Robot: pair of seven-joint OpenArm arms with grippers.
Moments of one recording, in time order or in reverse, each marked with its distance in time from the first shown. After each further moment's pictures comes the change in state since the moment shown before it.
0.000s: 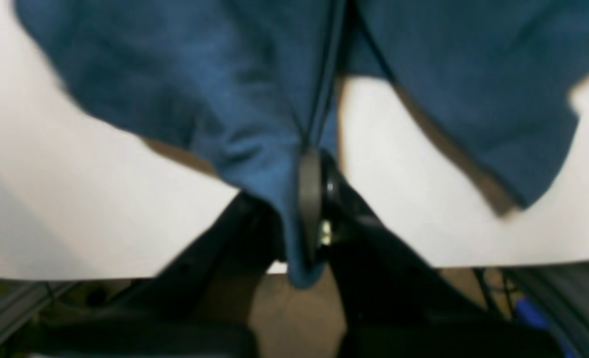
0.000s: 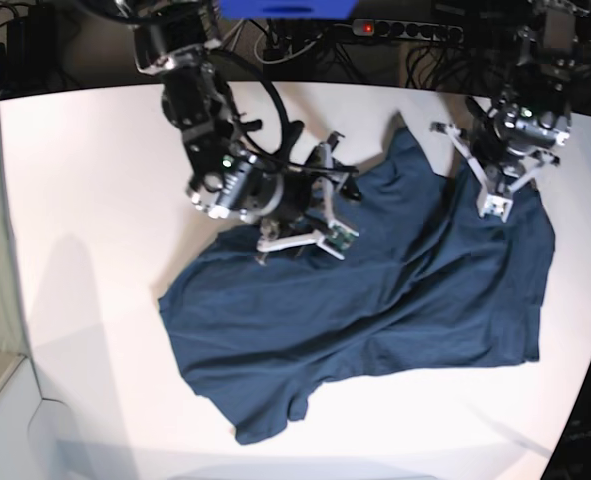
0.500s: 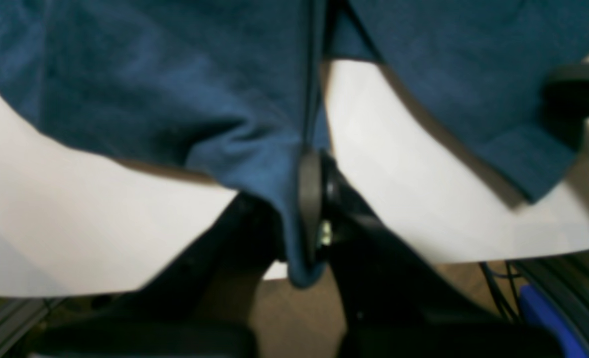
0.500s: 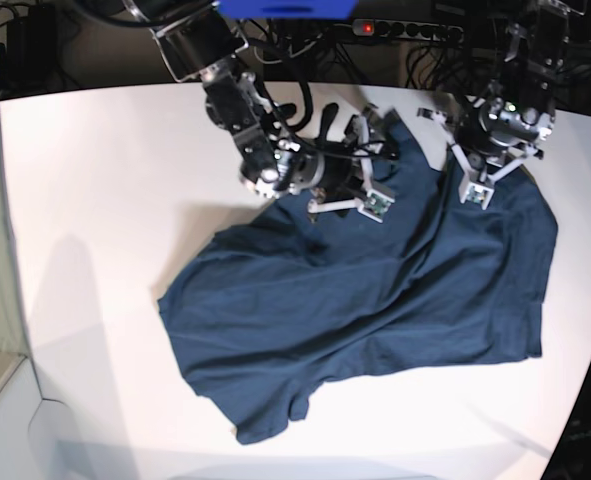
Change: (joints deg) left arm -0.2 -0.6 3.1 -2.6 -0.2 0.0 -1.7; right arm 1.9 -3.0 -4.7 -19.8 0.0 -0.2 14.1
